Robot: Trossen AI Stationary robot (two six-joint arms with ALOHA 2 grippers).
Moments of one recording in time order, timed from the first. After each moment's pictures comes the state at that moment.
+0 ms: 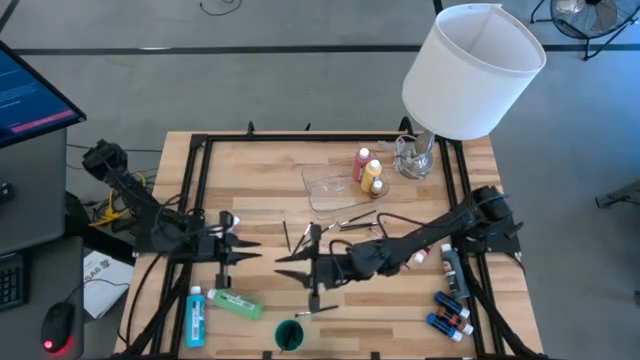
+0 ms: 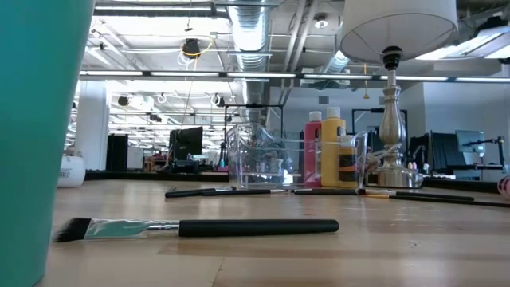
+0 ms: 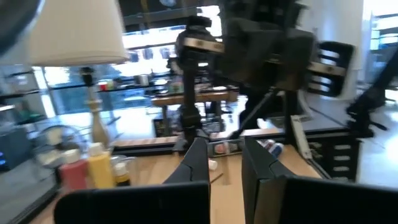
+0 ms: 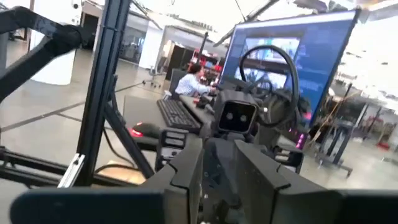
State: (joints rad) left arm -0.78 0.92 0.31 0.80 -0.83 0.23; right arm 0.41 1.91 1.38 0.69 0.39 -0.32
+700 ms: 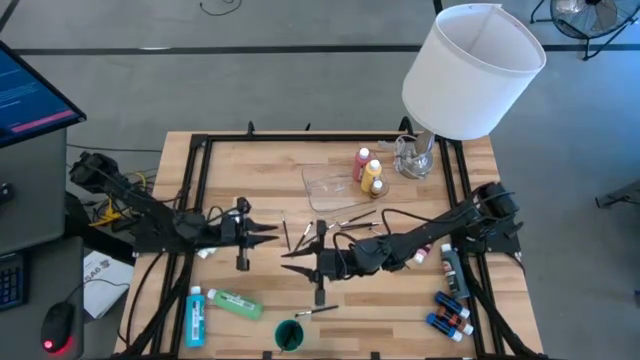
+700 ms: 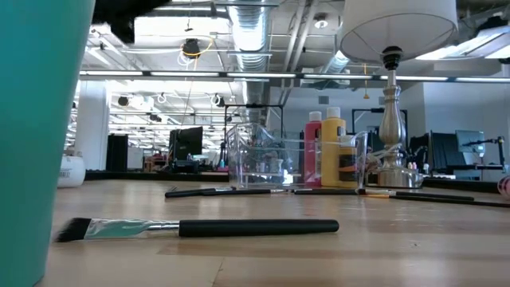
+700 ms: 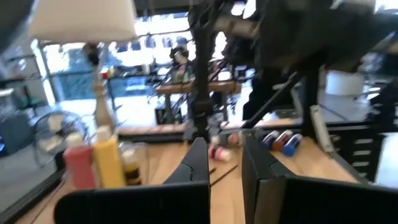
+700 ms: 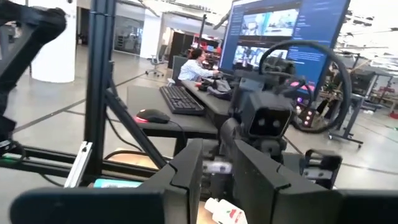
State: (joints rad) left arm -0.47 0.98 0.27 0.83 -0.56 0.12; right arm 0.40 1.85 1.30 0.64 0.39 -0.21
